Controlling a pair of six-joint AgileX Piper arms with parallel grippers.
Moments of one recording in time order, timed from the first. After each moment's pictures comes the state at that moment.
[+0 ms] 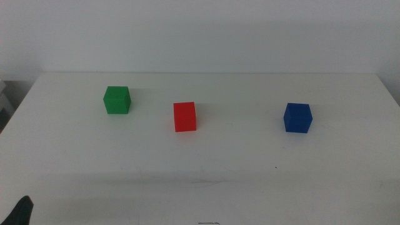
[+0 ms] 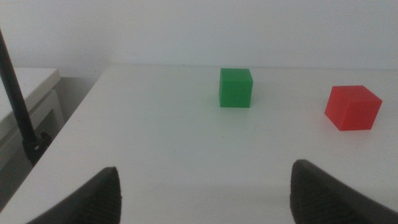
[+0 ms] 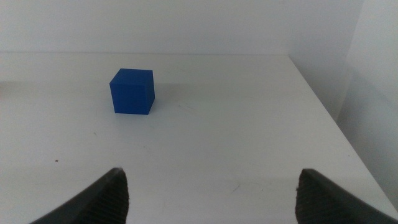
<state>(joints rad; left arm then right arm) 0.00 -0.01 0.03 -0.06 0.22 0.02 0.02 -0.01 0.03 -0.13 0.27 0.11</state>
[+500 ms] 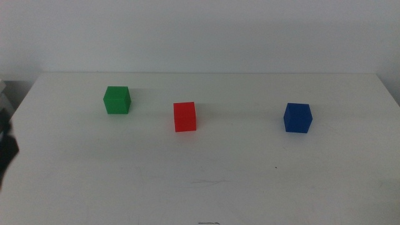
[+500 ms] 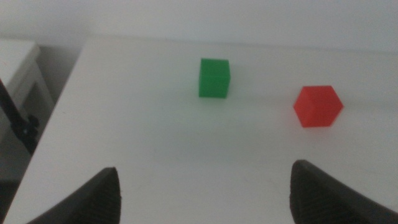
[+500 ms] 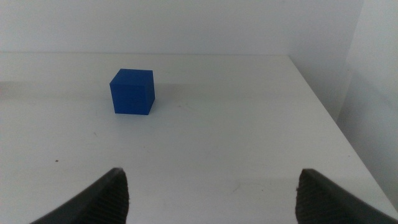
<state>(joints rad) 0.00 0.43 -0.52 -0.12 0.58 0.02 0.02 -0.01 0.03 -0.13 0.27 0.11</state>
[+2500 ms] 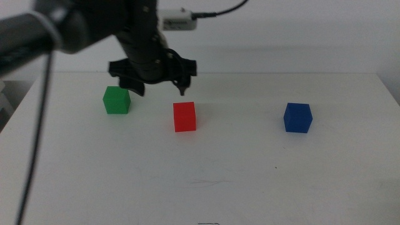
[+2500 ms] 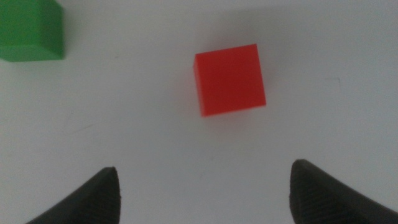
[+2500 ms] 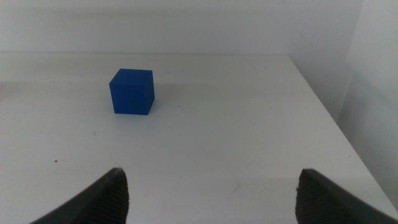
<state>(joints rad) -0.47 1.86 -1.68 0.11 1.03 -0.44 0.02 -0.01 0.03 -0.13 0.27 0.11</state>
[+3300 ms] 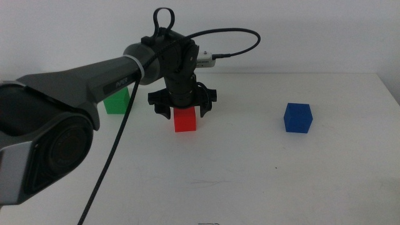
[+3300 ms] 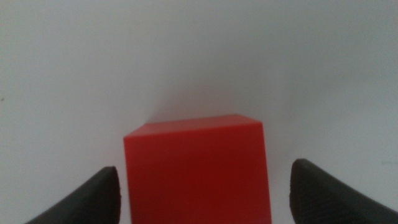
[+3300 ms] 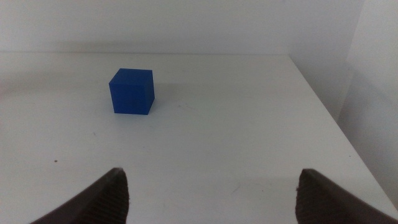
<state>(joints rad) -0.49 2.27 -1.93 0.12 0.96 -0.54 0.02 -0.01 0.03 -0.13 0.27 0.11</state>
